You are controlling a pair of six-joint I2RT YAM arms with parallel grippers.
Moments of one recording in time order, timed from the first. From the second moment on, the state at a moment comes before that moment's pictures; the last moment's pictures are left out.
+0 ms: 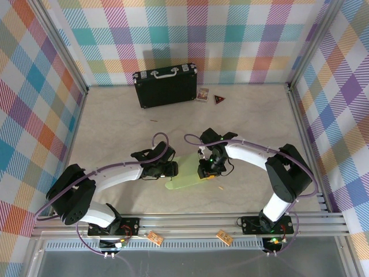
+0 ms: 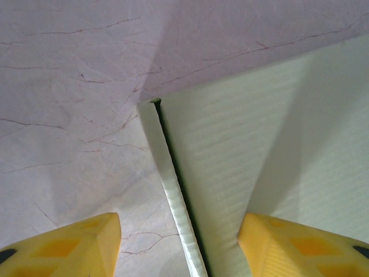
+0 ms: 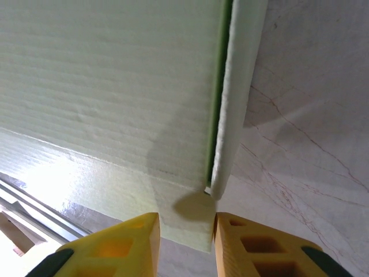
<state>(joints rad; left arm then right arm) -0.77 1.43 0.76 -0.45 -0.04 -0.75 0.71 1.67 1.04 -0.83 -0.39 0.39</state>
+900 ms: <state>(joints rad) -0.77 1.46 0.78 -0.44 -0.02 -0.73 0.72 1.67 1.04 -0.81 -0.29 0.34</state>
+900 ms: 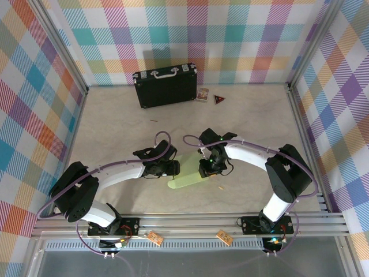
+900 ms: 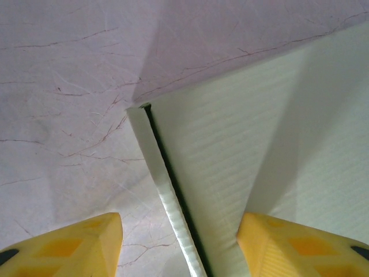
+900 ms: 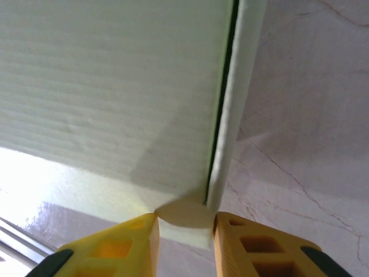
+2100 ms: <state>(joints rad) -0.77 1.49 0.78 -0.39 0.05 -0.73 0.71 1.58 1.02 -0.74 -0.13 0.23</state>
